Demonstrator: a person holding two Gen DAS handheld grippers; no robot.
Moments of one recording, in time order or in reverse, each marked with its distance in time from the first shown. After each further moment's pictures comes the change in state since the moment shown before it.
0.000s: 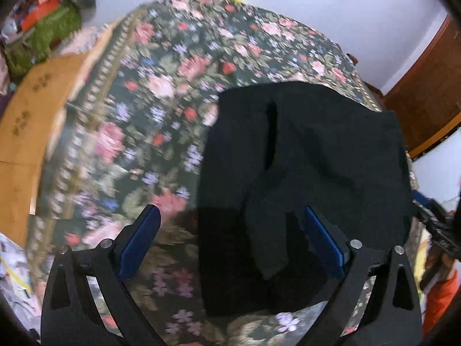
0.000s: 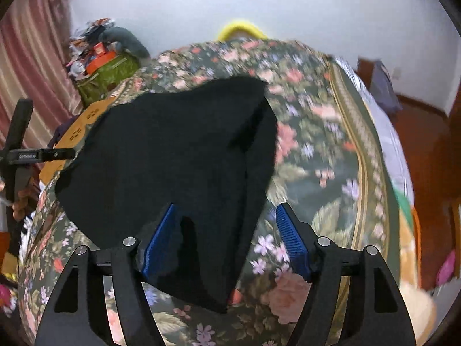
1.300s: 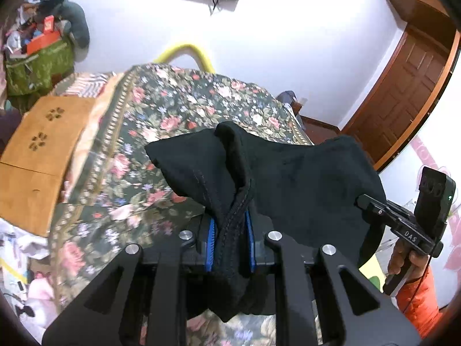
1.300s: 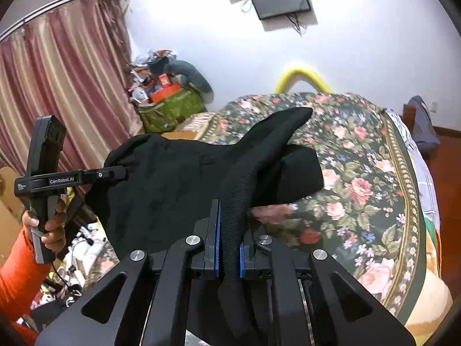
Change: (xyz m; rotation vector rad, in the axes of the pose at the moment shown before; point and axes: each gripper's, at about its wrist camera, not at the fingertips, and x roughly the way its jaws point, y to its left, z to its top) left arm -0.200 -0.018 -0.076 0.041 -0.290 -0.139; right arm -0.125 0.135 0.001 -0.106 -0.206 0.259
